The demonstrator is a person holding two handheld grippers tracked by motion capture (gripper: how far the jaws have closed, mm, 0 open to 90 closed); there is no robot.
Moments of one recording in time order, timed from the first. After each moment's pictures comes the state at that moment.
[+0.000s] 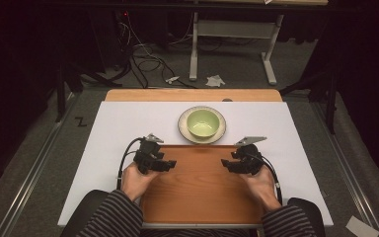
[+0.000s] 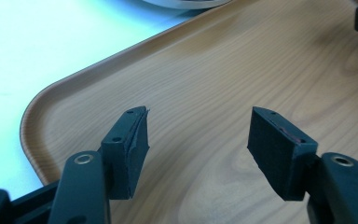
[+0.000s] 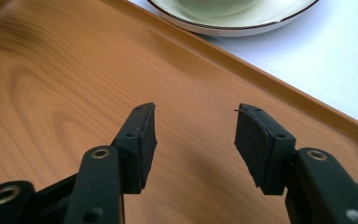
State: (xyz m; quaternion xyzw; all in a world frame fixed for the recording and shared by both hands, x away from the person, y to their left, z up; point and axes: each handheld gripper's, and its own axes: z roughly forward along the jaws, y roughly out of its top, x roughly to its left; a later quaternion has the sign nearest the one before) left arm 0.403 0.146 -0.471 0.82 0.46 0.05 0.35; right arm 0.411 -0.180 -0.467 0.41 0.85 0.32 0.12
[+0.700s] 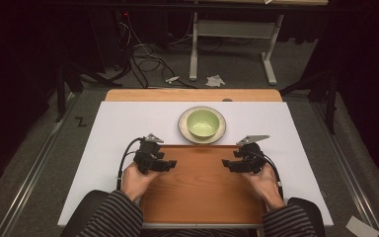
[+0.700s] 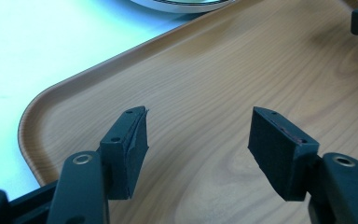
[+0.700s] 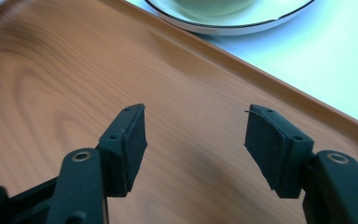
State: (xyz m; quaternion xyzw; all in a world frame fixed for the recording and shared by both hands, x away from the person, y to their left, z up) left arm 0.401 0.146 -0.469 0.81 0.46 0.05 0.36; right arm 0.418 -0.188 -0.469 0.41 0.84 0.33 0.10
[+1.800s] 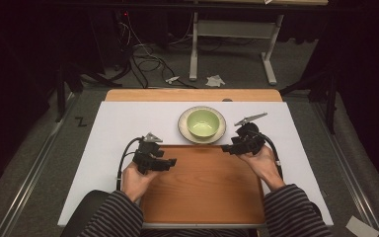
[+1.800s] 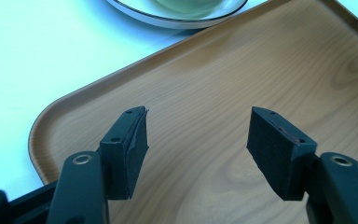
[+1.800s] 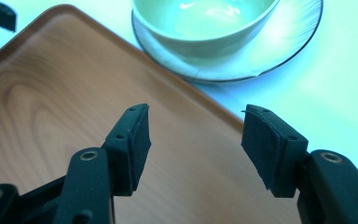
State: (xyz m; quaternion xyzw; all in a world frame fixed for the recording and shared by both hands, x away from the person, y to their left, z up) left arm 0.397 0.147 -0.465 0.81 0.45 0.07 0.37; right arm 0.458 -0.178 -0.430 0.40 0.86 0.31 0.07
